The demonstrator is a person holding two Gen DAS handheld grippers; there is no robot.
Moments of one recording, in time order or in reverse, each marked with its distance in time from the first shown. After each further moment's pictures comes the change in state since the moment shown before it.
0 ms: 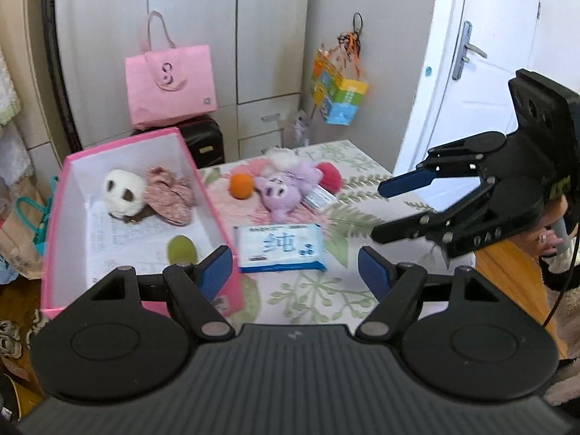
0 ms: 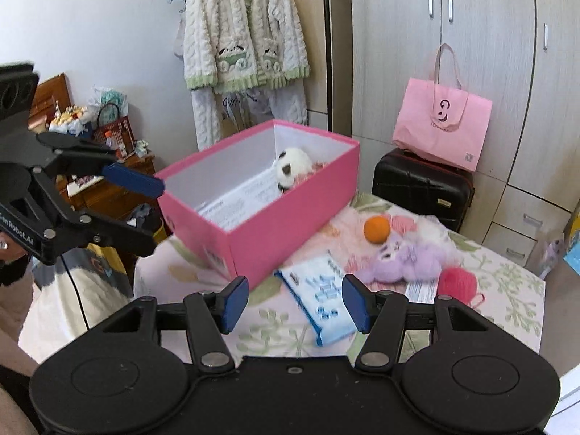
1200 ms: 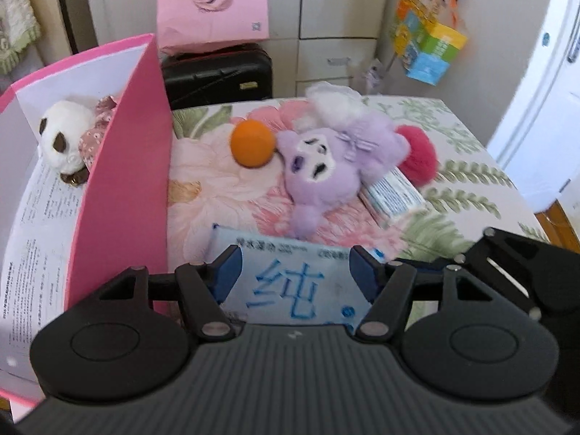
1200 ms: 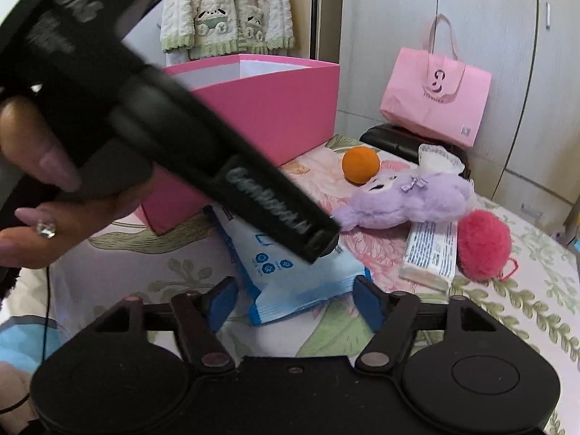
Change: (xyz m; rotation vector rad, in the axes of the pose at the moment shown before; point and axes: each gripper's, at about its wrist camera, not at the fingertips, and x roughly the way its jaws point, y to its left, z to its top) left arm 0.210 0.001 0.018 -0.183 0.163 0.226; right arm 0.121 -0.032 -0.063 -0.049 -0.016 -0.079
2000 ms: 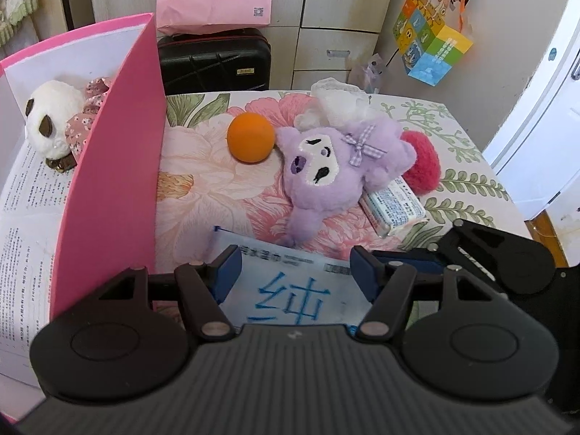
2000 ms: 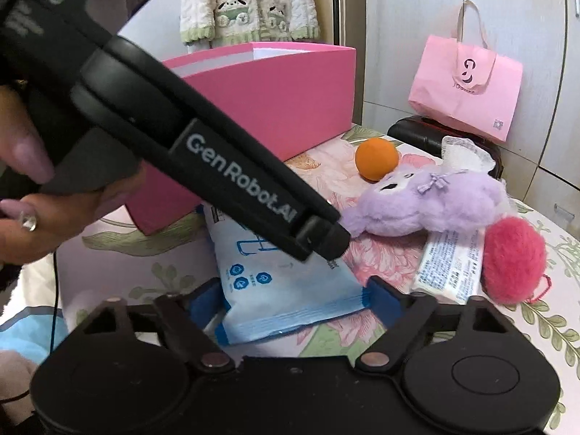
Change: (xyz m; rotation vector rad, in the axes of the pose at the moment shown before) left arm 0.013 0.009 0.010 -0.068 0.053 -0.064; right arm 0.014 -0.024 0.003 -0.013 0.041 0.135
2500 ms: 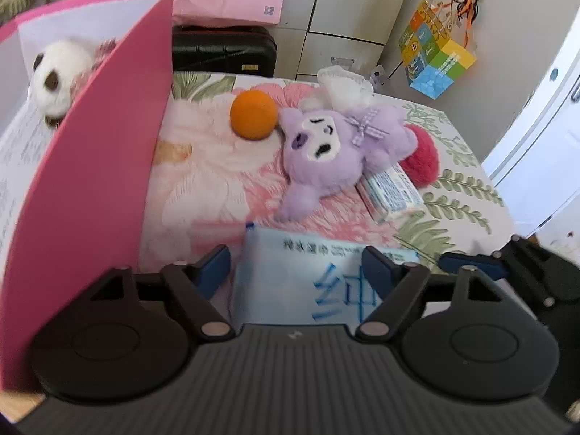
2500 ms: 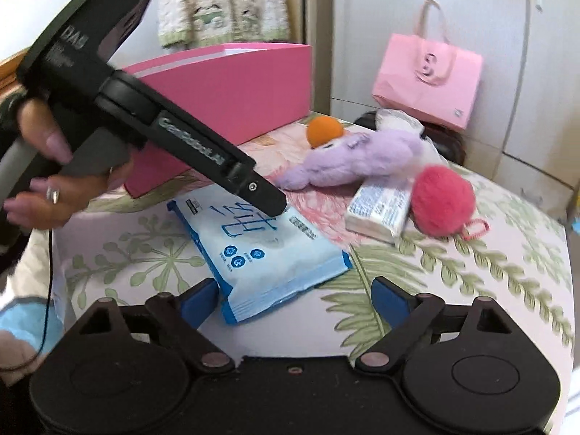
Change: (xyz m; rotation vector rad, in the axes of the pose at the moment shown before) left arm 0.002 0.004 -0.026 -0.100 -0.033 -0.032; right arm -0.046 -0.007 -0.046 0.081 -0.021 -0.098
